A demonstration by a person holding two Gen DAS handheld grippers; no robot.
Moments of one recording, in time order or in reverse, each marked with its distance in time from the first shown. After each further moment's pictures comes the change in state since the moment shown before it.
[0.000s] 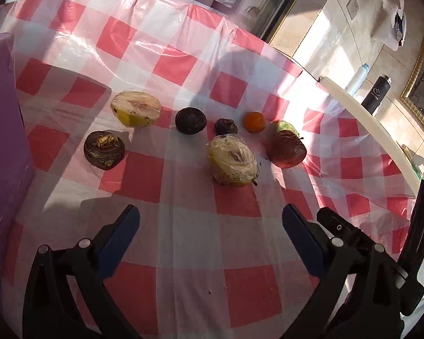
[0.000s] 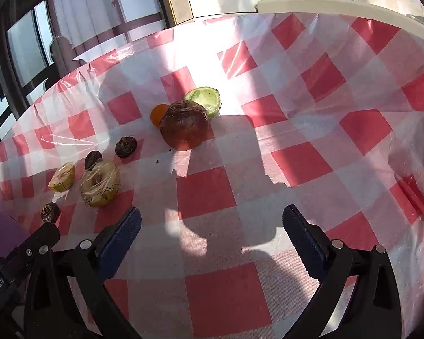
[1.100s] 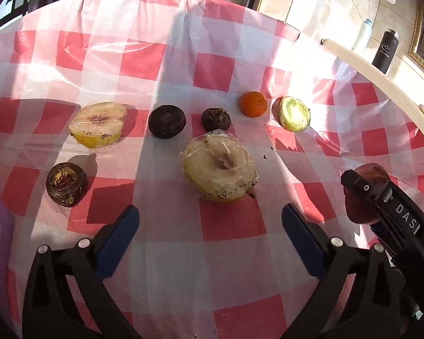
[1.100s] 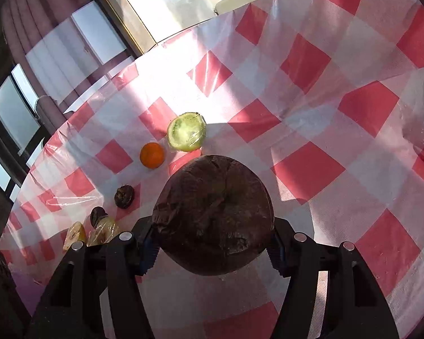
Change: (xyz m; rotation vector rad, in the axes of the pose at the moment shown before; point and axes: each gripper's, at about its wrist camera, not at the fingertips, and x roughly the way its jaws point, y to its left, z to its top) left arm 0.058 -0.044 0.023 0.181 0.087 0.128; right arm 0.007 -0.029 0.007 0.279 -0.088 0.095
